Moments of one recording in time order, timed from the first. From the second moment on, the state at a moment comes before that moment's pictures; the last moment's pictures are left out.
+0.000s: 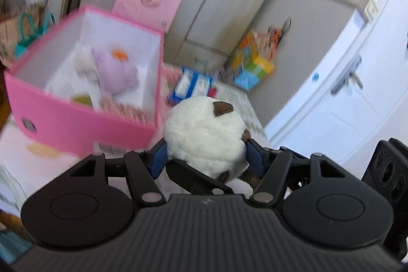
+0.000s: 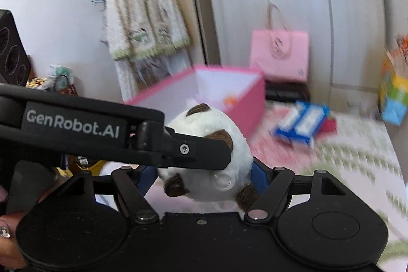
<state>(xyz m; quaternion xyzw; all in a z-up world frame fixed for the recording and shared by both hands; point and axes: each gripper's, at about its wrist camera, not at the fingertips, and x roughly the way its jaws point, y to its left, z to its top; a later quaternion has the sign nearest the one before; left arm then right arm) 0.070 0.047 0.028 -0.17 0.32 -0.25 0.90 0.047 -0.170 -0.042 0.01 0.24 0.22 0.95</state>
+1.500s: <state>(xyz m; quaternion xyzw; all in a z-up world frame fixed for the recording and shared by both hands) 0.198 0.122 0.033 -0.06 0.27 -0.07 0.96 0.255 -0.099 -0.035 -0.02 0.34 0.34 0.88</state>
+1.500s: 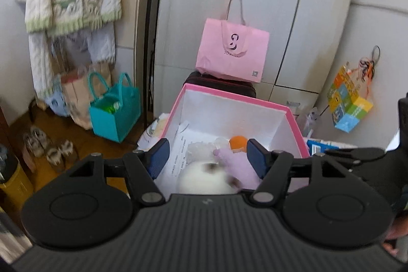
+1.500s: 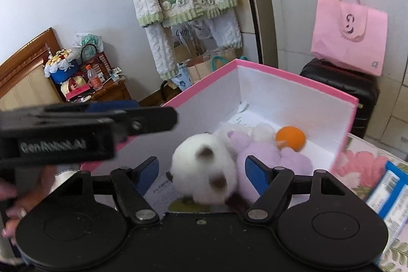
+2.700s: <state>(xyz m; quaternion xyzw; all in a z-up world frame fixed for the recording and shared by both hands) 0.051 0.018 0.078 0.09 0.22 -0.21 0.95 0.055 -0.252 0.016 -0.10 0.21 0.25 0.94</state>
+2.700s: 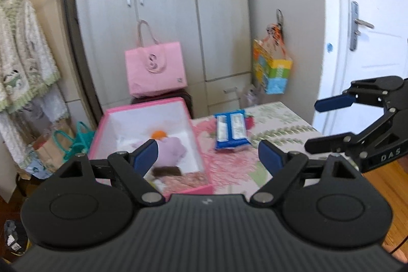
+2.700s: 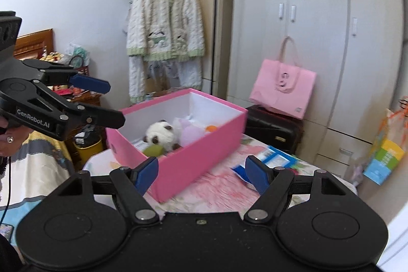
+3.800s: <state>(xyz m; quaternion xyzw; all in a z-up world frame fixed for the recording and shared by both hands) 0.233 -0.130 -0.039 -0.01 0.34 -0.19 0.92 0.200 -0.370 -0.102 -0.08 0.24 0.24 0.94</state>
